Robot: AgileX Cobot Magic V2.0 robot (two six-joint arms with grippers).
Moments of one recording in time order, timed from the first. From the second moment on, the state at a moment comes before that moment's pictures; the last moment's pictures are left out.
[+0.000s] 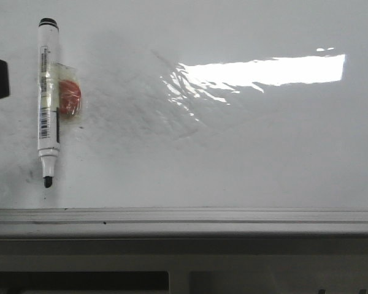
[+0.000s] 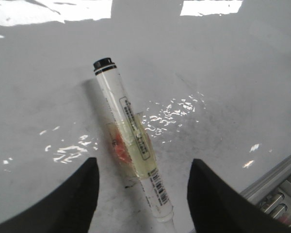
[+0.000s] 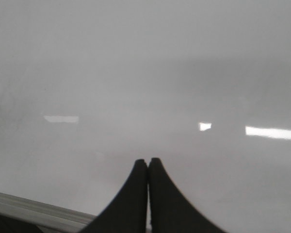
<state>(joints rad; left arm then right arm) -0.81 0.79 -0.23 -0.30 -0.32 0.06 0.25 0.18 -0.27 -0.07 0.46 0.19</state>
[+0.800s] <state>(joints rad) -0.88 1.09 -0.30 -0.43 -0.39 0.06 0.27 0.19 -0.27 -0.07 0.51 0.19</state>
